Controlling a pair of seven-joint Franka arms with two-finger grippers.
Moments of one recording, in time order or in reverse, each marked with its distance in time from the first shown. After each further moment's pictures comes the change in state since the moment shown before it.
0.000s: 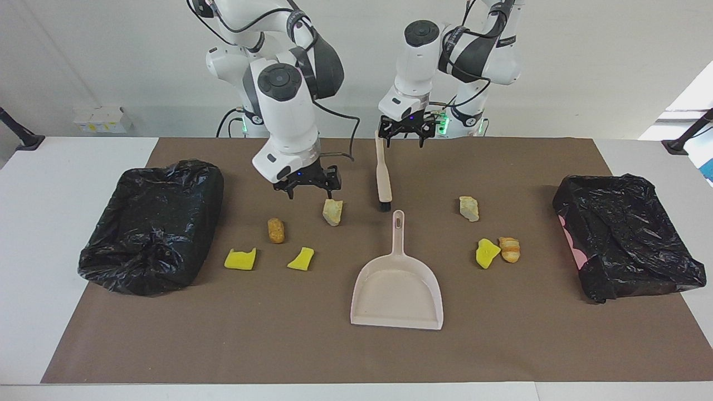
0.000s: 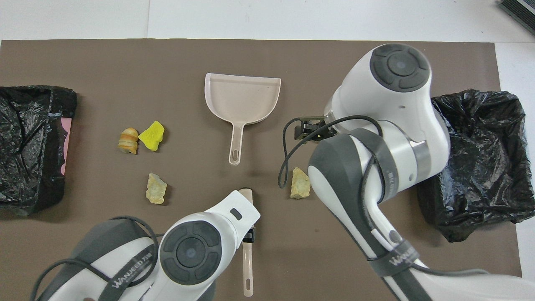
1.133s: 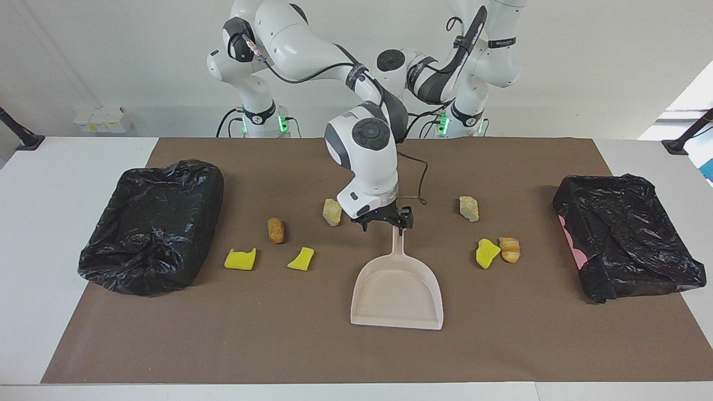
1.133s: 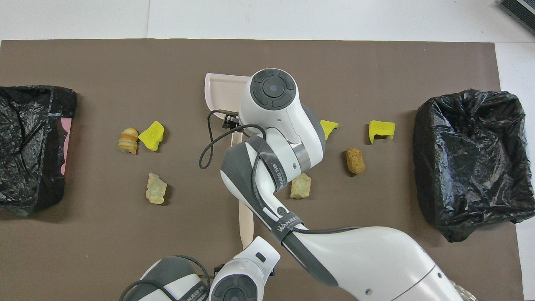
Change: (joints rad) left arm -0.189 0.027 -0.001 -0.251 -0.081 0.272 -0.189; right arm 0.158 0.363 -0.001 0.296 0.044 0.180 0.298
